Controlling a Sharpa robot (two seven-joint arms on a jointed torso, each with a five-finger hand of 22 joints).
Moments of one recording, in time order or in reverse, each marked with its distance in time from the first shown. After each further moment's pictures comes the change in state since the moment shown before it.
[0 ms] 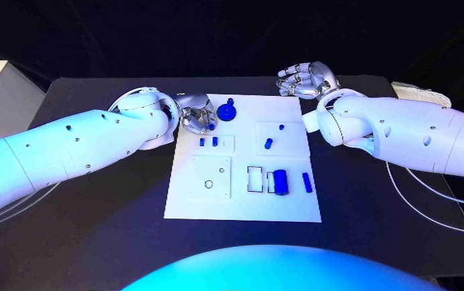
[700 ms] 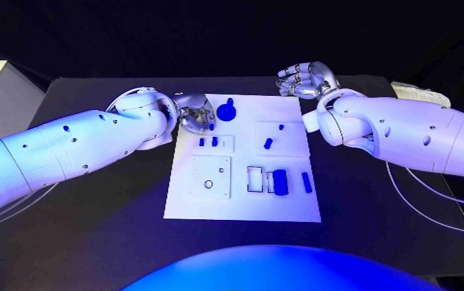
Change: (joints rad) left arm 0.000 -0.009 0.002 0.004 0.000 -0.005 -0.006; left_hand 0.000 0.000 0.003 -0.003 0.000 -0.041 -0.001 -0.036 -0.018 -0.001 0.001 0.000 0.012 -0.007 0.000 0.000 -0.007 0.000 -0.005 -0.002 -0.004 -0.004; right arm 0.000 0.000 0.000 -0.002 0.000 0.000 0.000; right_hand 0.000 0.000 0.000 0.000 0.000 0.000 0.000 0.000 -0.001 0.000 0.000 0.000 0.000 0.000 0.000 0.000 -0.002 0.000 0.000 0.000 0.000 -0.003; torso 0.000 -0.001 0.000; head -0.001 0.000
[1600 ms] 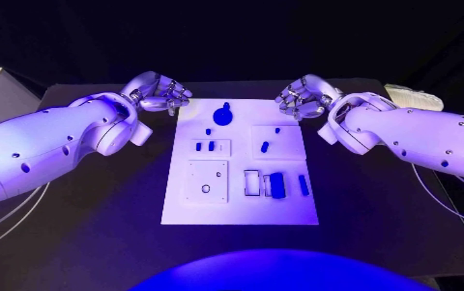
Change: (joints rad) left arm 0.000 -0.186 0.029 0.064 0.779 -0.198 0.254; left_hand -0.025 0.007 -0.063 0.030 0.000 0.037 0.033 0.016 -0.022 -0.075 0.031 0.034 0.021 -0.232 0.029 -0.238 -0.413 0.040 -0.190 0.026 -0.195 -0.249; right arm 0.000 -0.118 0.000 0.059 -0.563 0.217 -0.083; right_hand 0.082 0.056 0.008 -0.213 -0.190 0.256 -0.037 -0.113 -0.047 0.173 -0.088 -0.127 0.001 0.409 -0.135 0.469 0.309 0.000 0.141 -0.163 0.648 0.475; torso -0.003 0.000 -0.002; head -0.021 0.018
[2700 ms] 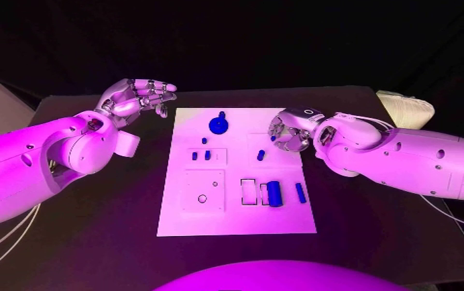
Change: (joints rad) left arm -0.012 -0.088 0.000 0.078 0.417 0.096 0.208; left_hand -0.008 0.000 -0.040 0.019 0.000 -0.007 0.000 0.005 -0.002 -0.019 0.002 0.007 0.000 -0.011 0.004 -0.007 -0.007 0.000 0.000 0.000 -0.040 -0.028; right arm -0.041 0.002 -0.005 0.098 -0.636 0.095 -0.280; right_hand -0.072 -0.079 0.025 0.092 -0.028 0.000 -0.001 -0.046 0.025 -0.041 0.013 -0.030 0.001 0.008 0.008 0.574 0.428 -0.031 0.207 0.019 0.310 0.321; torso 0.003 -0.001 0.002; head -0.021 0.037
